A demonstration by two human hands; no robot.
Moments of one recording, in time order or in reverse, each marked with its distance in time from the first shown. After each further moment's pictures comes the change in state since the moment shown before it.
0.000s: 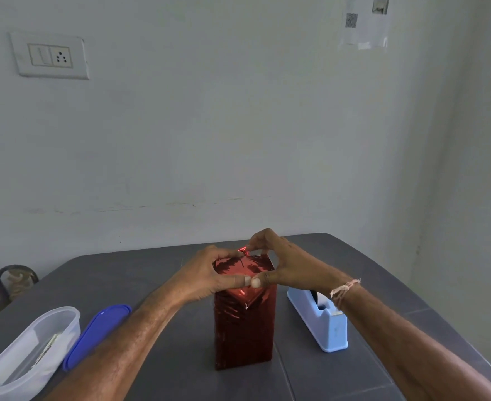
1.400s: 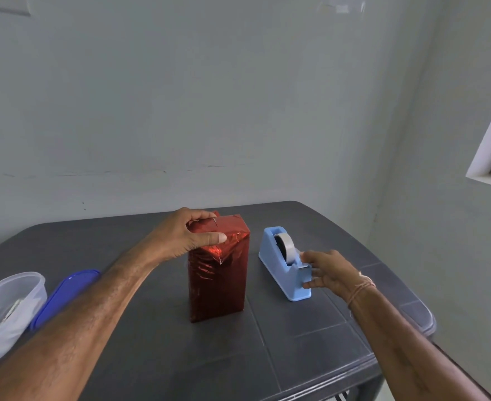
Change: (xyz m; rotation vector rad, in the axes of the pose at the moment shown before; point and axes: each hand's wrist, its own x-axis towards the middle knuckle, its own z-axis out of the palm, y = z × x) left_hand -0.005 0.001 0.005 -0.171 -0.001 0.010; right_hand -0.104 0.096 0.009 0.702 0.447 0.965
